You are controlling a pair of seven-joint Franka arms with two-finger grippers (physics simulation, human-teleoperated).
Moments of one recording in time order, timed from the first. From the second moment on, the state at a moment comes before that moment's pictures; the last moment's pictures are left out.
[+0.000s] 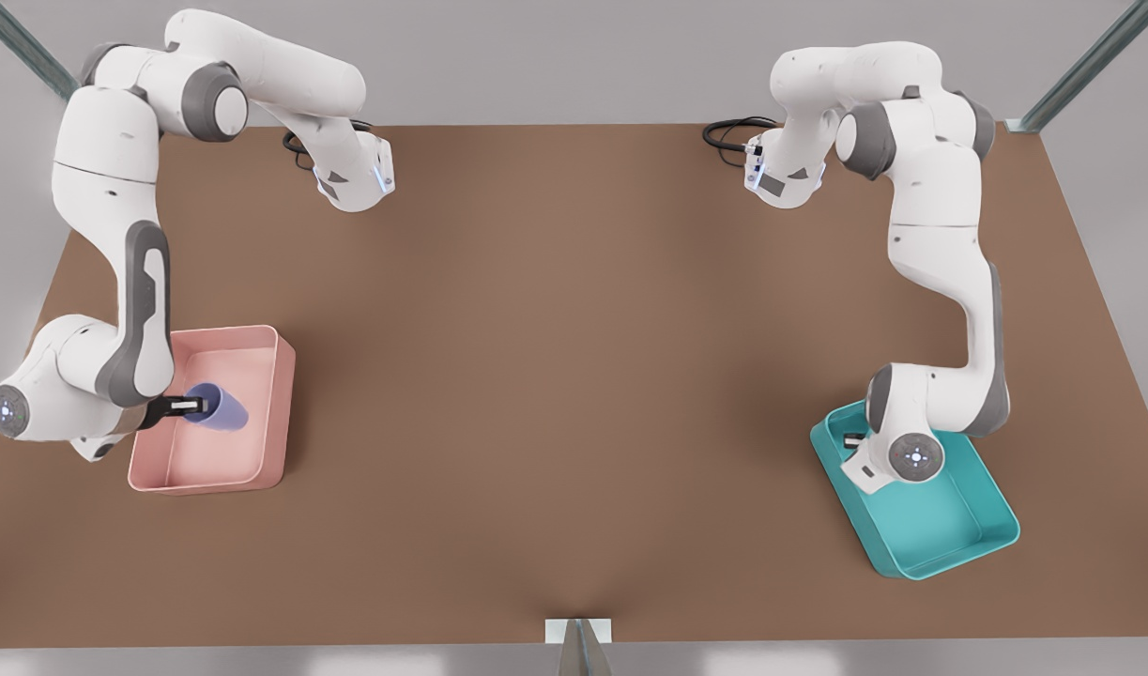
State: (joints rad) left arm -0.01 0.79 0.00 -1.40 0.32 1.90 -0.07; right arm -0.22 0.63 -0.09 -1.52 0.09 1.83 -0.41
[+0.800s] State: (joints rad) left arm -0.19 0.18 -0.06 -1.34 0.02 1.36 -0.13; right arm -0.10 0.44 -0.08 -1.46 0.05 1.73 -0.60
